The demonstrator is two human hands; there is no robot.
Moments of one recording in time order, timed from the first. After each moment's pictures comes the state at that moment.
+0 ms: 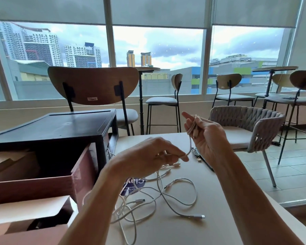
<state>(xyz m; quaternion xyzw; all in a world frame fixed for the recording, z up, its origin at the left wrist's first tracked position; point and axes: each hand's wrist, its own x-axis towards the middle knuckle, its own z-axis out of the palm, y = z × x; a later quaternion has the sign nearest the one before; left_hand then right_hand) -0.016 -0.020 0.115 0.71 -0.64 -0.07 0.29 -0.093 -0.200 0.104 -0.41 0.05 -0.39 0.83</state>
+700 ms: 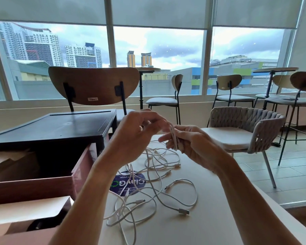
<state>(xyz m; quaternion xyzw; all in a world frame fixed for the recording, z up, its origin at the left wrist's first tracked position) 0.002 -0.013 0.130 0.64 -0.58 0.09 0.50 -0.091 -0.185 0.099 -0.70 -0.01 -0.20 0.69</state>
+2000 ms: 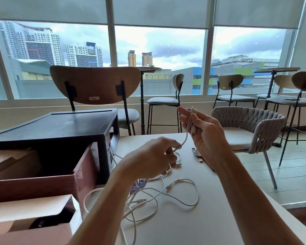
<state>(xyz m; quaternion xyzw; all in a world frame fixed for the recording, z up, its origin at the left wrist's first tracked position) -0.022 -0.032 0.108 0.77 -0.53 -0.12 0.34 -0.086 -0.199 0.101 -0.54 -0.03 -0.39 0.74</state>
